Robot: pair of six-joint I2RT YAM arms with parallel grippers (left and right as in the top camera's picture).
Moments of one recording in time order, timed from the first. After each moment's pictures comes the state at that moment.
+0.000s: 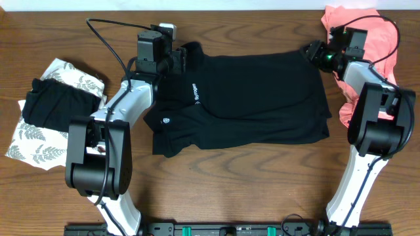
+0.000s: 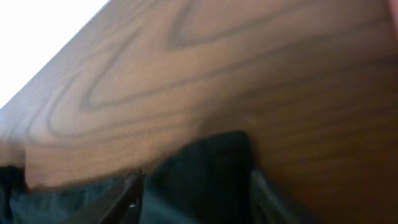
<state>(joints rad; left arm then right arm) -0.15 1.93 1.23 0.07 0.15 -0.09 -0.17 2.33 1.59 -0.11 -0.52 0.41</state>
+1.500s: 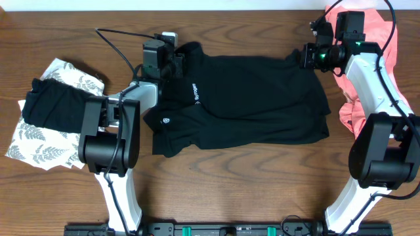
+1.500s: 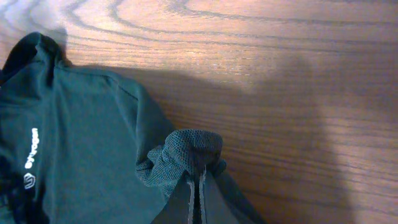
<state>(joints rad) -0.14 2.13 1.23 0.28 0.17 -0.11 -0.06 1.99 1.59 -0.63 -0.41 0.03</state>
